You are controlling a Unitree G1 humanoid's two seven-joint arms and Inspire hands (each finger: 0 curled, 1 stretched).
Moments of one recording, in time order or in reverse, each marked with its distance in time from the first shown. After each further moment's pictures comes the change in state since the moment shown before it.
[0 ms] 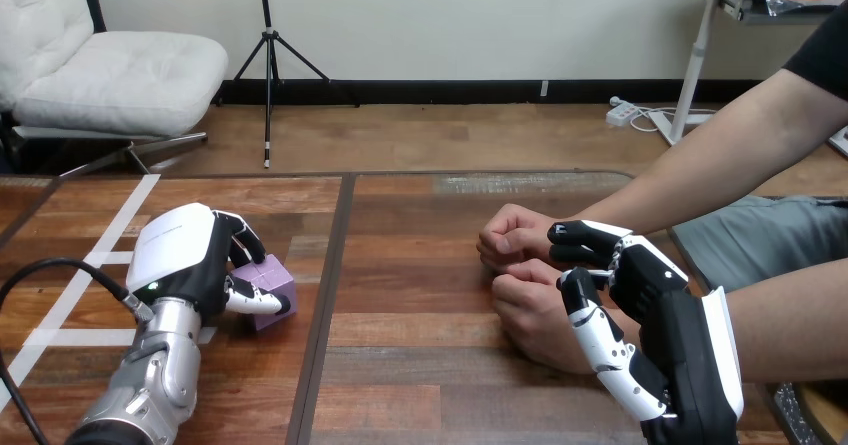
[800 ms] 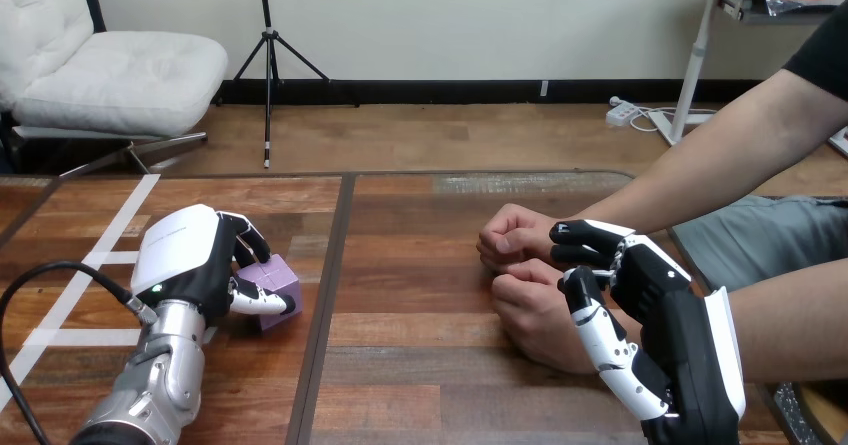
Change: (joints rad) left arm 0.000 -0.008 0.000 0.013 -0.007 -0.021 0.015; right arm 0.000 0.001 0.000 0.000 0.012 0.000 0.001
